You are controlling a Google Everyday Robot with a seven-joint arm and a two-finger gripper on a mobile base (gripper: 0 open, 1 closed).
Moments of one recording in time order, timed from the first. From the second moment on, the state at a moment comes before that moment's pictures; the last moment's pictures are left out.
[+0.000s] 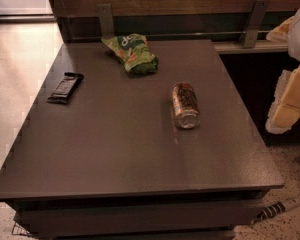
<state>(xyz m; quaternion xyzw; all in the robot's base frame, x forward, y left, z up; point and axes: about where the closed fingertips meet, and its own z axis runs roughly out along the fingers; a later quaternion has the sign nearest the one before) 0.438 -0.214 0.987 -0.60 0.78 -0.05 0.18</state>
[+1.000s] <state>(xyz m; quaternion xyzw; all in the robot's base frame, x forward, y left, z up) 0.456 -0.208 0.978 -0.54 0.82 0.02 0.17</state>
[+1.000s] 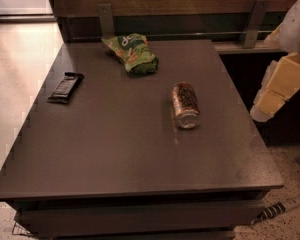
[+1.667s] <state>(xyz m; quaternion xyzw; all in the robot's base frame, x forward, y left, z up) 0.510 -0.173 0.959 -0.42 0.89 0.08 0.14</state>
